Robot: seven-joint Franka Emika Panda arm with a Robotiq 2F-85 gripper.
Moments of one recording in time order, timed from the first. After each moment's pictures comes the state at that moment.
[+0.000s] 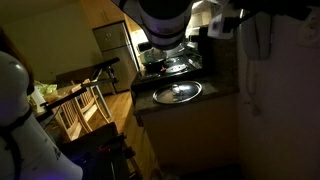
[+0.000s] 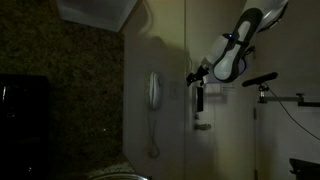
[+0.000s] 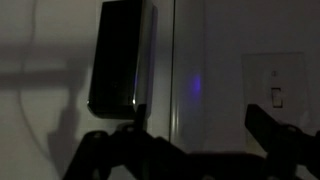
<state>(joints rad) 0.89 0.45 -1.35 -2.40 -0.02 3.45 0.45</state>
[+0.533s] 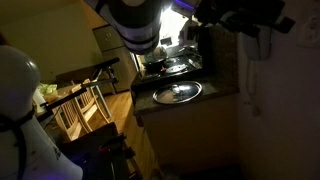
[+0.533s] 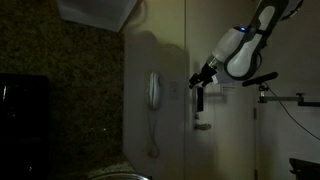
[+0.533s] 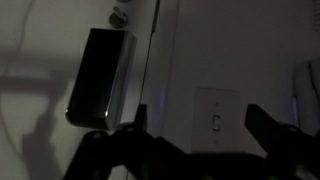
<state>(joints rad) 1.27 0.39 -1.64 -2.57 -0.08 3.45 0.36</state>
